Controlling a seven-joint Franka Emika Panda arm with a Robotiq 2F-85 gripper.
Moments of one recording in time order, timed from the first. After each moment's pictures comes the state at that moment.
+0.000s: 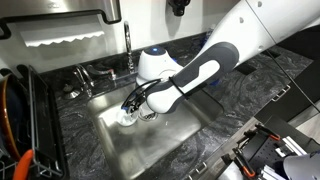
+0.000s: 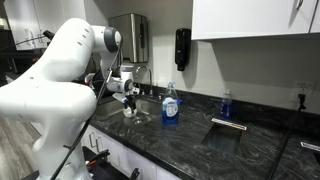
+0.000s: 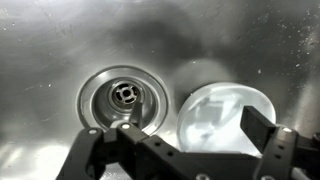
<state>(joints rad) 0.49 0.72 0.05 -1.81 0.04 2.70 0.58</state>
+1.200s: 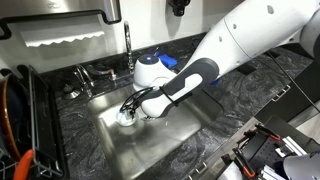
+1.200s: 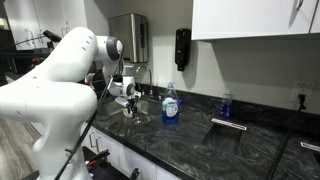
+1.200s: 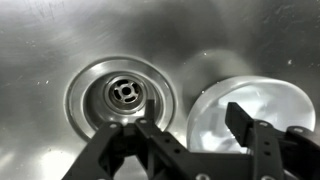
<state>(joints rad) 0.53 0.85 0.01 -1.69 0.04 2.70 0.60</state>
